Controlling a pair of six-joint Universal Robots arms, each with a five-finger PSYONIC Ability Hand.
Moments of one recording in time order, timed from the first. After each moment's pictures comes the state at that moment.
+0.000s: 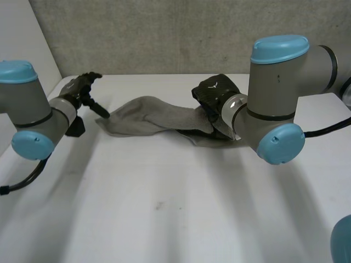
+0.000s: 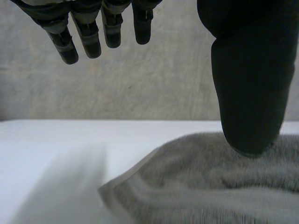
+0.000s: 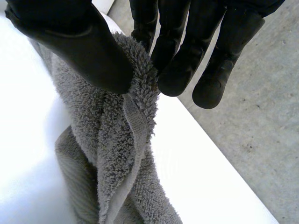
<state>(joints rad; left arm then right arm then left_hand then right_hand) 4.52 -2.31 -1.03 3.16 -1.48 2.84 2.15 -0.75 0.65 0.36 1.49 2.66 0.18 0.17 0.17 0.17 0.02 1.33 1.33 1.36 1.36 1.18</state>
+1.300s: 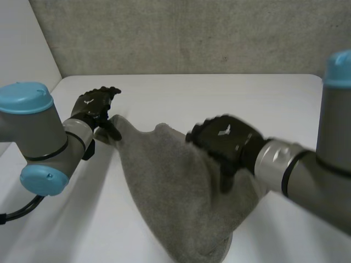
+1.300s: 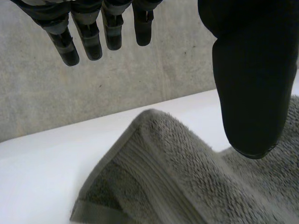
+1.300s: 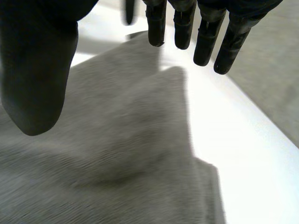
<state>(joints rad) 4.37 -2.08 -1.41 3.33 -1.56 3.07 2.13 -1.32 1.38 0.38 1.29 2.69 0.20 0.20 0.20 0.20 0.03 0.23 0.26 0.24 0.26 0.06</state>
